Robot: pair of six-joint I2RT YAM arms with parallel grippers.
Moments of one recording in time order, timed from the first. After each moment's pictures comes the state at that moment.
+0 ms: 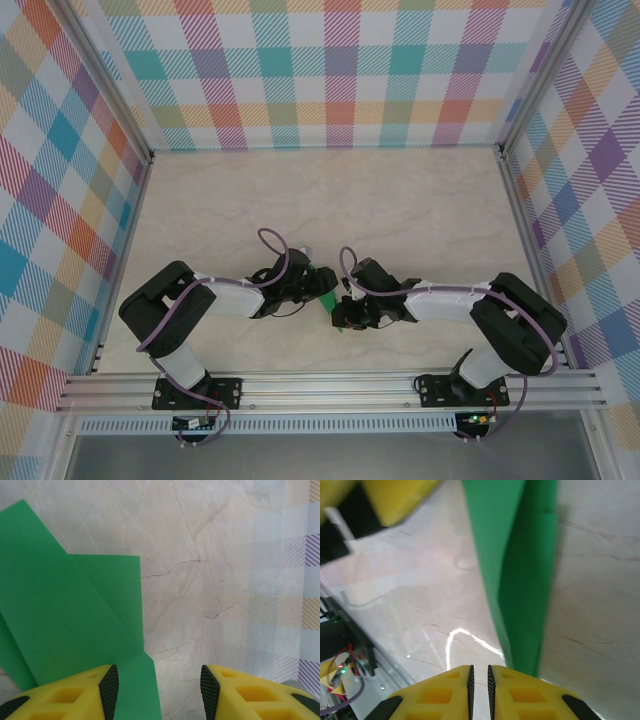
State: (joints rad) left arm -0.77 1.67 0.62 0.36 0.16 -1.07; right arm 0.85 1.52 0.59 -0.09 -0.49 0.86
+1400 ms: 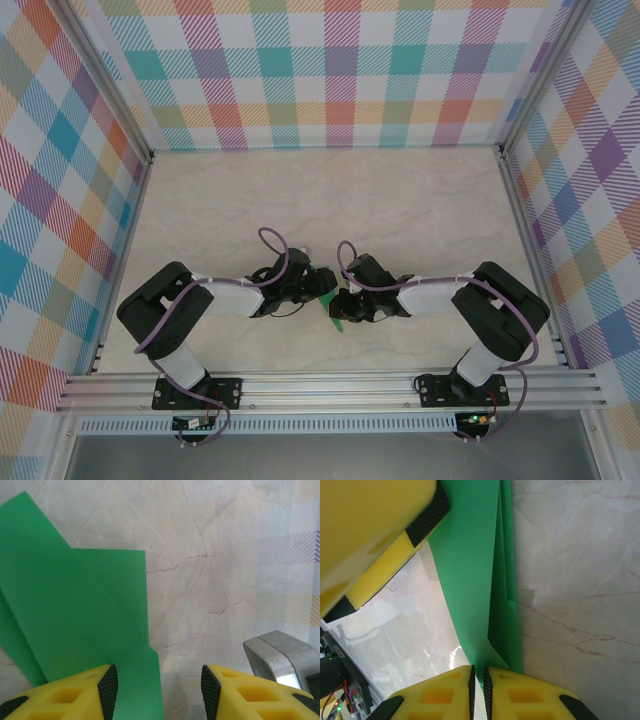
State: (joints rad) left arm -0.77 1.66 0.64 0.29 0.16 -1.05; right arm 0.82 1.62 0.62 0.04 -0.45 0.89
